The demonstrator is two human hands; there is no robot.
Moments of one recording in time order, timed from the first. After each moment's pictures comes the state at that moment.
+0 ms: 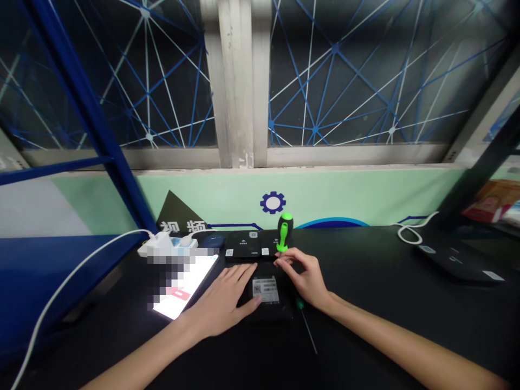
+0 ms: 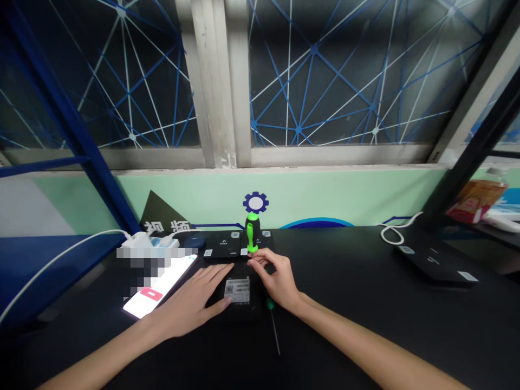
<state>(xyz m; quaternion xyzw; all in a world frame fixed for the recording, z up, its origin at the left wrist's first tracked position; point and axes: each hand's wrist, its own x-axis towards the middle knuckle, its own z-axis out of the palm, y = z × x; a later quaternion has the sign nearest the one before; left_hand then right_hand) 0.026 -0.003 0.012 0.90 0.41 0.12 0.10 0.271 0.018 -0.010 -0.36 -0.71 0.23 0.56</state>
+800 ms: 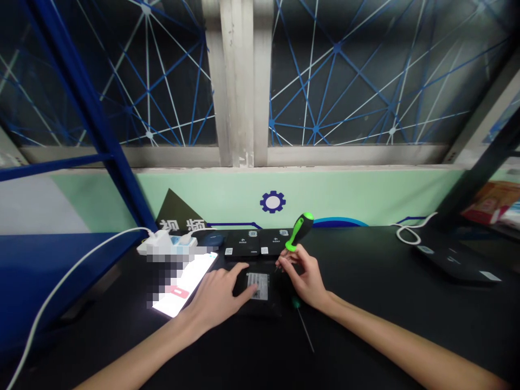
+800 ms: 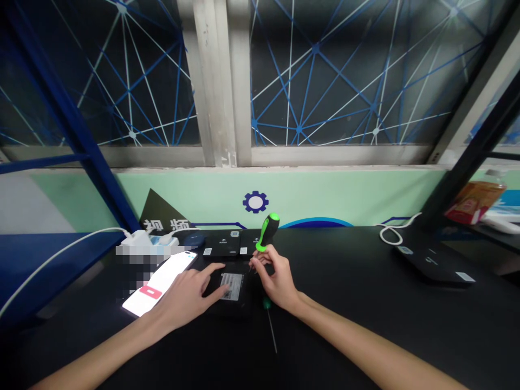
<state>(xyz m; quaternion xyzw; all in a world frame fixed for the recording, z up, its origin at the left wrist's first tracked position) 0.033 -0.003 0.017 0.83 0.55 0.12 0.06 0.272 0.018 -0.016 -0.33 -0.70 0.26 0.58</state>
